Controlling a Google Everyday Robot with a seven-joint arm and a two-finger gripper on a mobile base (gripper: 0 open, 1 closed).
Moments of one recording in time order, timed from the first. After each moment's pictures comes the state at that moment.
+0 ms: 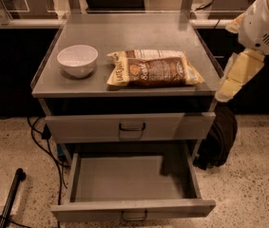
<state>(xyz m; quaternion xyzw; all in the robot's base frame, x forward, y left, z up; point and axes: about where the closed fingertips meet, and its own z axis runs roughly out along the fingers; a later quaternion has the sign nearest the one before) 0.513 -0.211 0.972 -0.58 0.78 -0.03 0.24</state>
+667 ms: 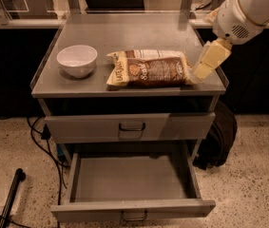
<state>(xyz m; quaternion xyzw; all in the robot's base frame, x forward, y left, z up) 0.586 -0.181 0.960 -0.58 0.76 0.01 0.30</state>
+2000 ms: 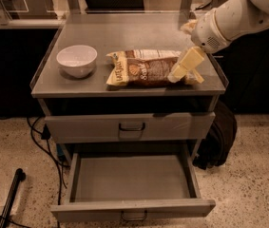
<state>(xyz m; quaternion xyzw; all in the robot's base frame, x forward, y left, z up) 0.644 -0.138 0.917 -0.58 0.72 0.10 0.36</state>
